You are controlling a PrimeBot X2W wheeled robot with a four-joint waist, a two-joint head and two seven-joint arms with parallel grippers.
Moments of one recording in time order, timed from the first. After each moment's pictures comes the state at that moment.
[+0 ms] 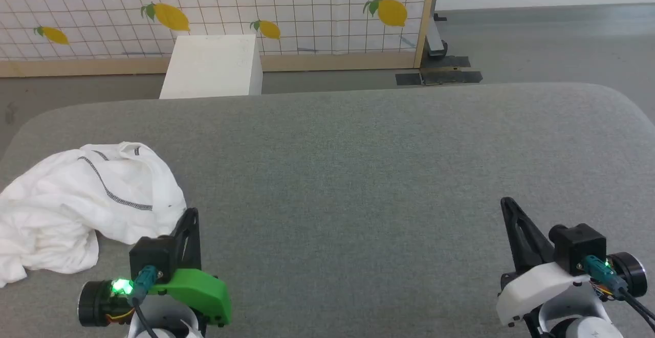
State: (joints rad) left arm 0.02 0.06 0.00 0.00 -0.01 0.00 0.00; right arm 0.02 -0.05 0.00 0.00 0.01 0.13 0.00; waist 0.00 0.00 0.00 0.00
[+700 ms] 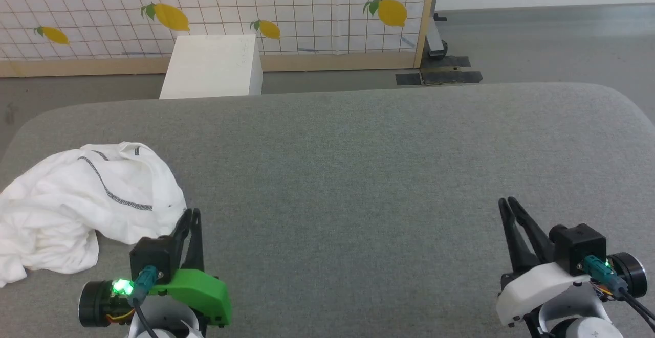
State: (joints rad) left arm 0.02 0.06 0.00 0.00 -0.01 0.00 0.00; right arm 0.02 -0.05 0.00 0.00 0.01 0.13 0.00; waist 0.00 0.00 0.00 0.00
